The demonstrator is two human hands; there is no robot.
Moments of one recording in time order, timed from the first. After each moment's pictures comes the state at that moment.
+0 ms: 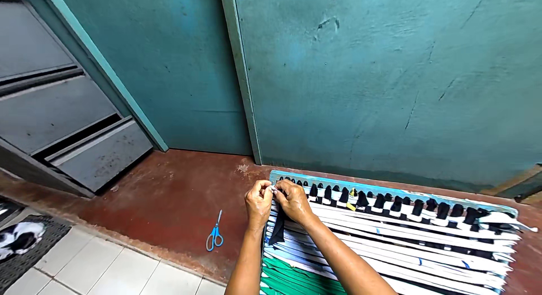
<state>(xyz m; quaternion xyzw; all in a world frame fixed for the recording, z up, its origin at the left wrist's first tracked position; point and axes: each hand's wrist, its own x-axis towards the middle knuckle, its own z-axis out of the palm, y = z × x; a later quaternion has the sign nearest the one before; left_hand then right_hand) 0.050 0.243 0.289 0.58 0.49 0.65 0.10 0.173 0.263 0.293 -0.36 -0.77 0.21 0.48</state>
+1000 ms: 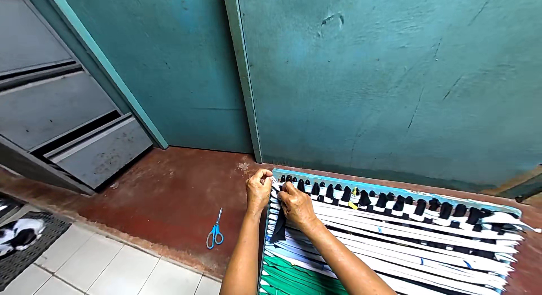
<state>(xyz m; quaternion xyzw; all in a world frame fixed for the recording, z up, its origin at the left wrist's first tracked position) 0.035 0.271 0.299 0.61 0.51 0.59 0.14 0.173 0.258 0.266 -0.38 -0.81 -0.04 0.45</state>
